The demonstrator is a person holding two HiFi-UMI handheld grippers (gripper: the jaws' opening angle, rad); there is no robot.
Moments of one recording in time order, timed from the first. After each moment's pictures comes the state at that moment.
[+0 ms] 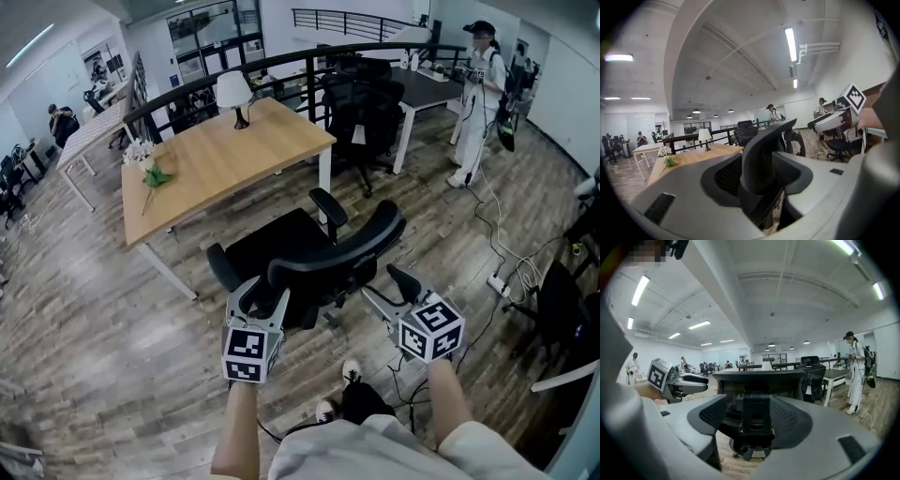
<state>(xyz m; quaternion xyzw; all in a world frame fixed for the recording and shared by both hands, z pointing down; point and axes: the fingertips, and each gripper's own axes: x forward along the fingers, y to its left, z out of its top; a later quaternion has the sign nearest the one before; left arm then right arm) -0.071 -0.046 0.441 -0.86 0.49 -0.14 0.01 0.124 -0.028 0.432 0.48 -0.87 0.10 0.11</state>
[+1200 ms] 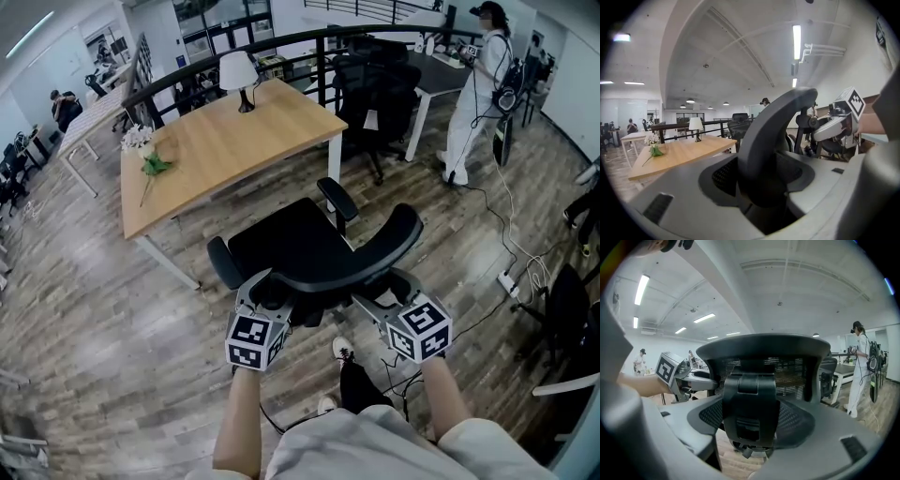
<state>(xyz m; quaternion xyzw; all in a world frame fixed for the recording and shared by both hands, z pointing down) -0.058 -0.115 0.496 -0.88 0.45 -0.15 -0.03 0.094 -0.089 0.489 0.43 -0.89 0.11 0.15</state>
